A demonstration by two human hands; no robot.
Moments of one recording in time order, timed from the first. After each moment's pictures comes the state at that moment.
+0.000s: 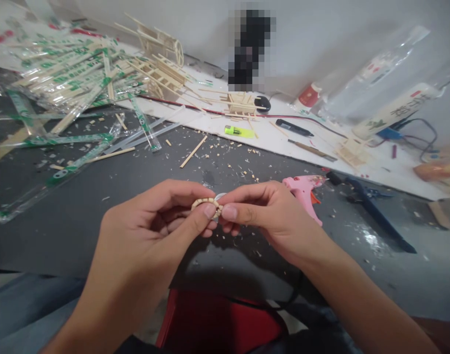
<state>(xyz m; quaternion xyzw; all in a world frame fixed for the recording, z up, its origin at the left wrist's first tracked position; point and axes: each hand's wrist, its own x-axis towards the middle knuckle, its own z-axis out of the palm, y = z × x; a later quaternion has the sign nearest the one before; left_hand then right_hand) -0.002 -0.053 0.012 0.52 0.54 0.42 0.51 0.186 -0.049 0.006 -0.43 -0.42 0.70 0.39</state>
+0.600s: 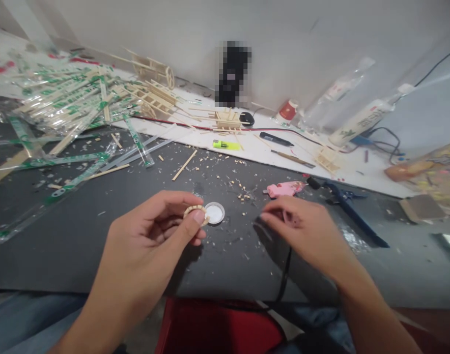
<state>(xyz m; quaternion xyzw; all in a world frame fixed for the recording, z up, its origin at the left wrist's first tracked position) 0.003 -0.051 0.015 0.53 0.51 0.43 0.52 0.269 -0.084 0.014 -0.71 -0.68 0.14 0.14</state>
